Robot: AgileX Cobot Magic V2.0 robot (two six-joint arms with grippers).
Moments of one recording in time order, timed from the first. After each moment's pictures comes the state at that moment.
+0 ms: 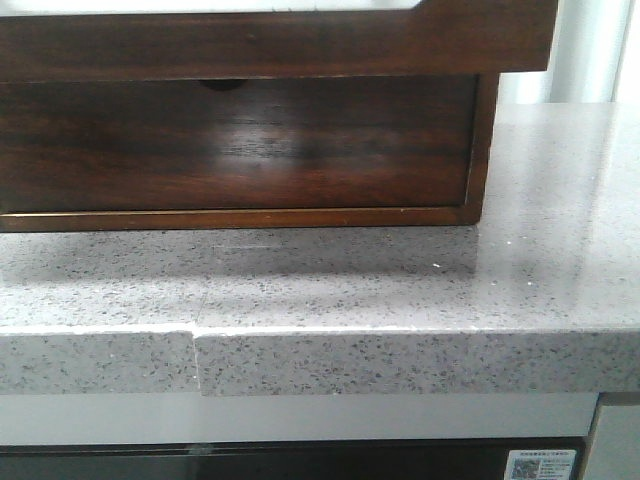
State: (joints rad) left arm -1.03 0.36 -0.61 1.08 0.28 -0.18; right arm 0.77 1.50 -1.54 -0.13 0.74 -0.73
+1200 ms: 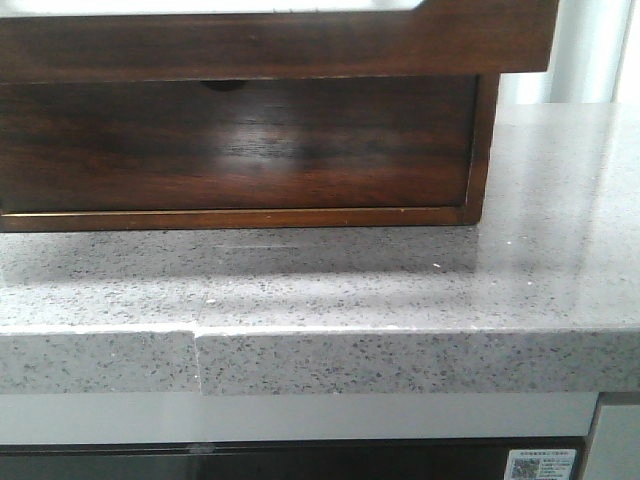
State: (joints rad) left arm -1.03 0.30 -0.61 0.83 0.29 -0.18; right arm 0.77 1.29 -1.54 -0.17 0.93 -0.51
